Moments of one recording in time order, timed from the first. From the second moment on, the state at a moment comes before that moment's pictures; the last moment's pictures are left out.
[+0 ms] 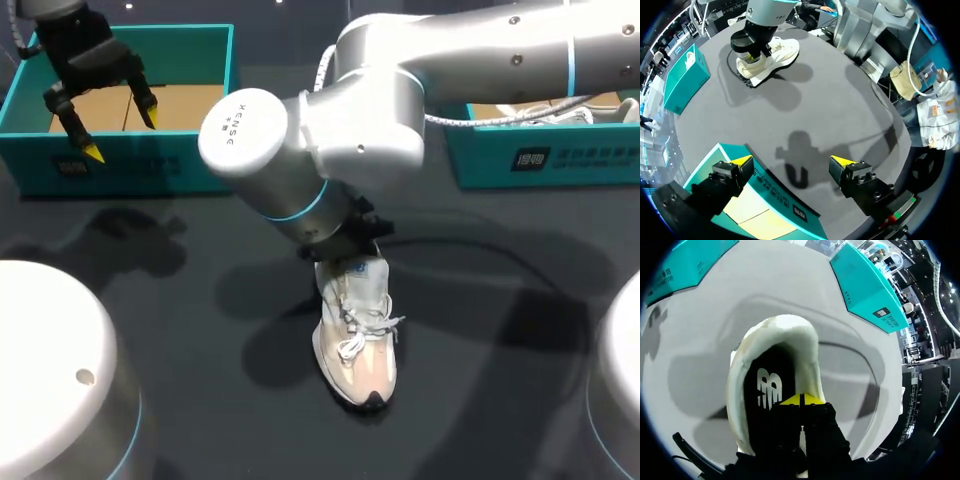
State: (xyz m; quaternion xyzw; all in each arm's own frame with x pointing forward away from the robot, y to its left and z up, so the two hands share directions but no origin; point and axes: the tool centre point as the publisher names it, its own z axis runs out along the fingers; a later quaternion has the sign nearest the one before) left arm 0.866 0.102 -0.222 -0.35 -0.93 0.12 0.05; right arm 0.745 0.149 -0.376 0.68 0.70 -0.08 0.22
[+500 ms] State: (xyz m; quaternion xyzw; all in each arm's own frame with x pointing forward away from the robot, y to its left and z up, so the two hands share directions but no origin) left arm 0.866 0.102 -0.222 -0.35 -0.93 0.12 0.05; right arm 0.746 0.184 -0.393 0.69 0.70 -0.04 0.16
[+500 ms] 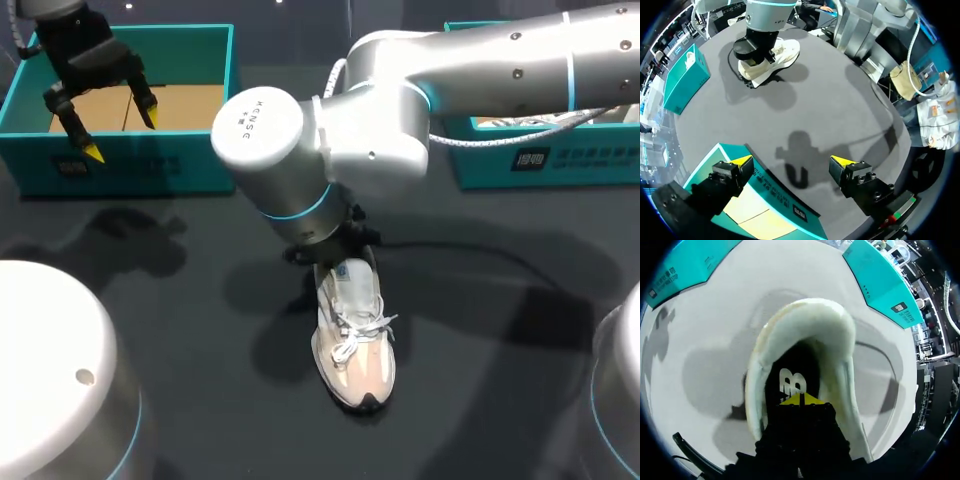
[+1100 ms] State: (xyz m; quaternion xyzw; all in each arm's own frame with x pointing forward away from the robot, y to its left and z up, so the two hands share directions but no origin) left arm 0.866 0.102 -0.222 -0.35 -0.93 0.12 0.05; right arm 0.762 0.193 -0.377 0.67 0.73 0.00 0.13
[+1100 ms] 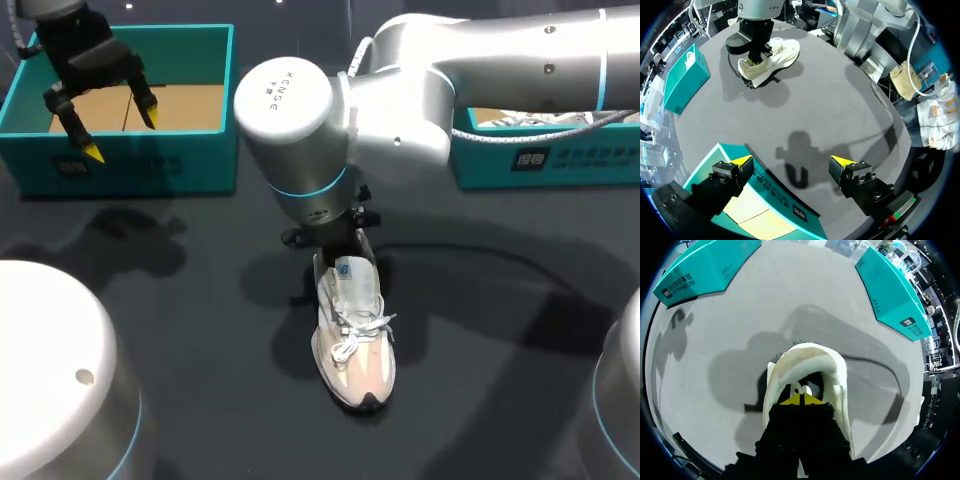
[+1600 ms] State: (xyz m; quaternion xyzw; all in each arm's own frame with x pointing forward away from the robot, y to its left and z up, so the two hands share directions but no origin) left arm 0.866 0.102 -0.222 -0.35 -0.93 0.12 0.05; right arm 0.739 0.191 -0.391 0.69 0.72 -0.02 0.05
